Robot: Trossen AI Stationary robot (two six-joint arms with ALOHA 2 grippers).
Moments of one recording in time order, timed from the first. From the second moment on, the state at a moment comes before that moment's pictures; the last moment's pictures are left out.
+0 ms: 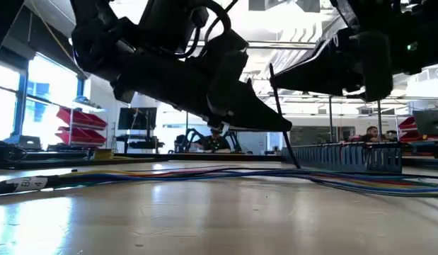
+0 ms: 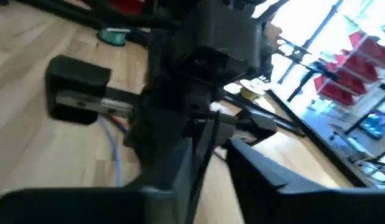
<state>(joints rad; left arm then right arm) -0.22 2.08 0.95 0.80 -0.22 -0.07 0.54 1.74 0.54 0.87 0.82 -0.17</state>
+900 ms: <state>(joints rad) -0.18 2.03 0.95 0.58 -0.05 0.00 0.47 1.74 0.54 0.67 0.76 0.16</state>
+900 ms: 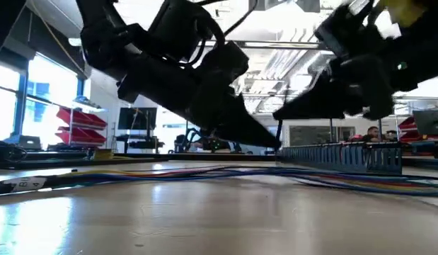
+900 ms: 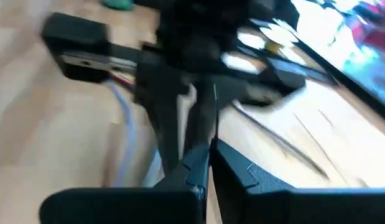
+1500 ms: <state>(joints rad) -0.36 1.90 0.95 0.25 0.01 0.44 0.42 1.74 0.62 0.49 0.76 0.44</state>
